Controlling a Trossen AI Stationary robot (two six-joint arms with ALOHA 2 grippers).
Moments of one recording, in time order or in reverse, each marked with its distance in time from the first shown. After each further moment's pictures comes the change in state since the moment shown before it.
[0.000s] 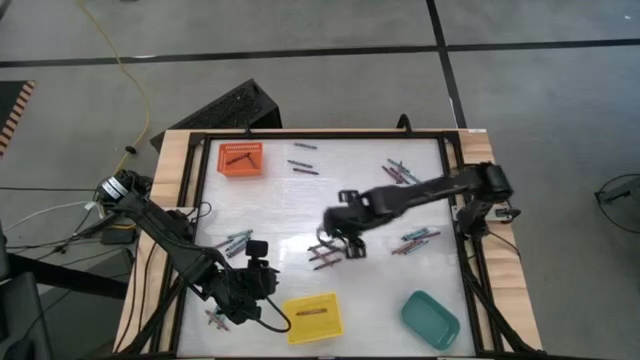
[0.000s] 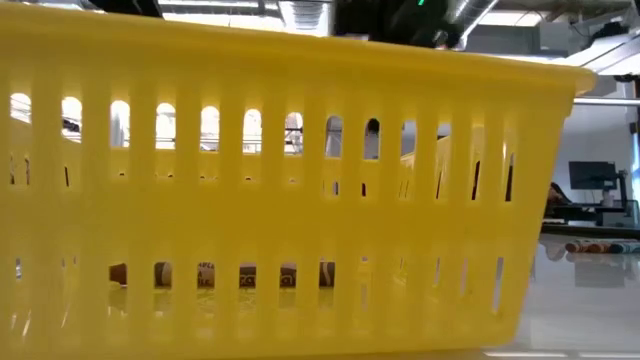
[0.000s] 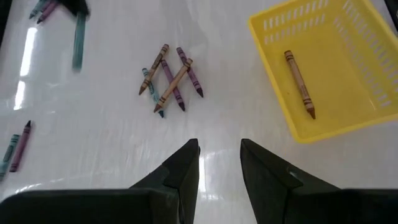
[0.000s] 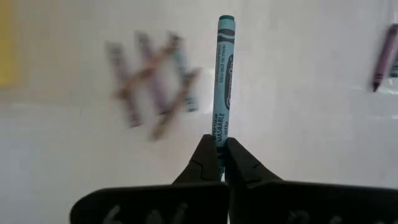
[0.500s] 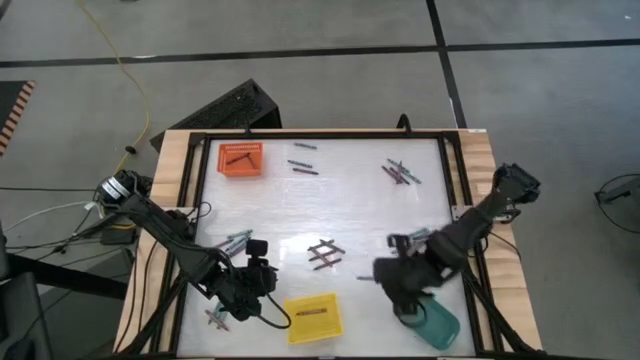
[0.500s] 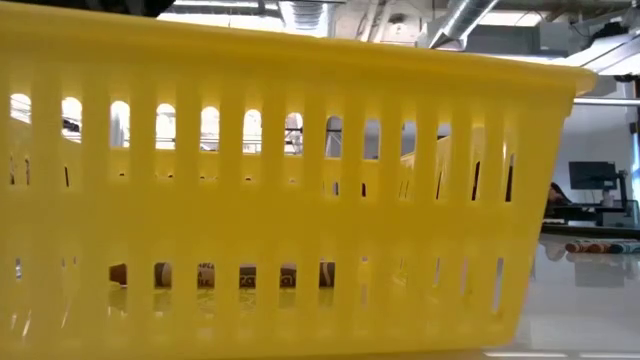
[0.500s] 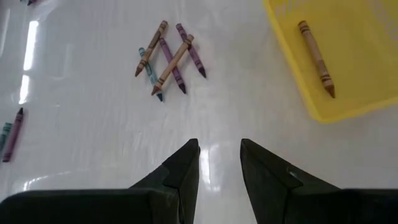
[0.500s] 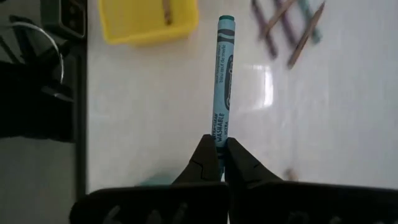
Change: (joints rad) left arm 0.017 0.001 -0.108 0.070 0.006 -0.002; right arm 0.498 -0.132 -0.003 -0.200 0.043 0.639
